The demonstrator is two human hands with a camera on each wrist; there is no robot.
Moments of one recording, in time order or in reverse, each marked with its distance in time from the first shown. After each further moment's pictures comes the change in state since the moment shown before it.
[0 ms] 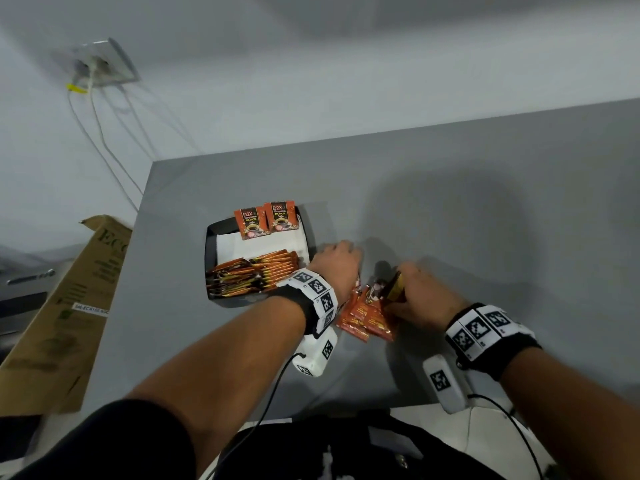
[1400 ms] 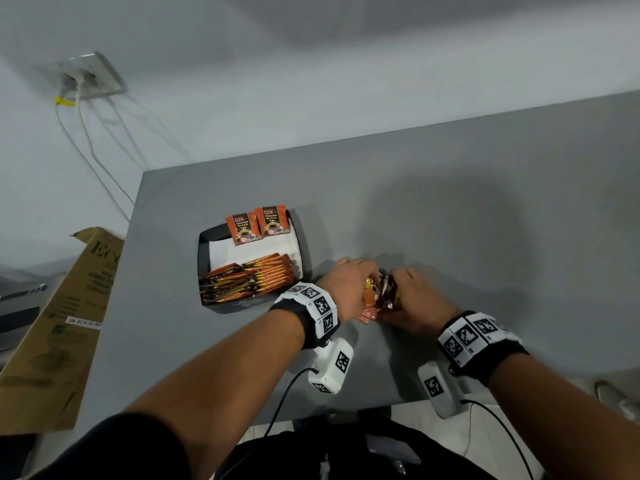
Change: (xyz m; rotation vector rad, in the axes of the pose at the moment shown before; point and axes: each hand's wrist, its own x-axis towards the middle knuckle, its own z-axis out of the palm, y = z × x) left_hand -0.007 0.018 0.011 -0.303 0.002 0.158; right_hand 0.002 0.021 0.022 0.010 0.094 -0.071
